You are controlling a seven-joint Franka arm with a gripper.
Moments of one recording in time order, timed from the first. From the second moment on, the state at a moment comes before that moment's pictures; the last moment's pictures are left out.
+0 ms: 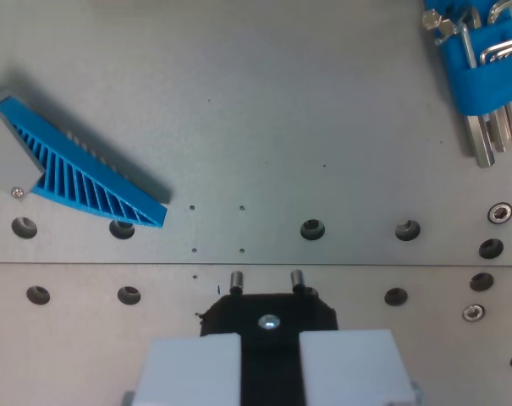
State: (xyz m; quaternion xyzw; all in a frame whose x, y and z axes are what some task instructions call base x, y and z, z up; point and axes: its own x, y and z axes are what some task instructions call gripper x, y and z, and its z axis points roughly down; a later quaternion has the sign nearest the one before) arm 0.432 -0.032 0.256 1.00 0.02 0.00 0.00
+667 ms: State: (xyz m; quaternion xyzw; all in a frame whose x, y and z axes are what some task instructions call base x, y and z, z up) arm 0.432 -0.032 0.256 1.00 0.02 0.00 0.00
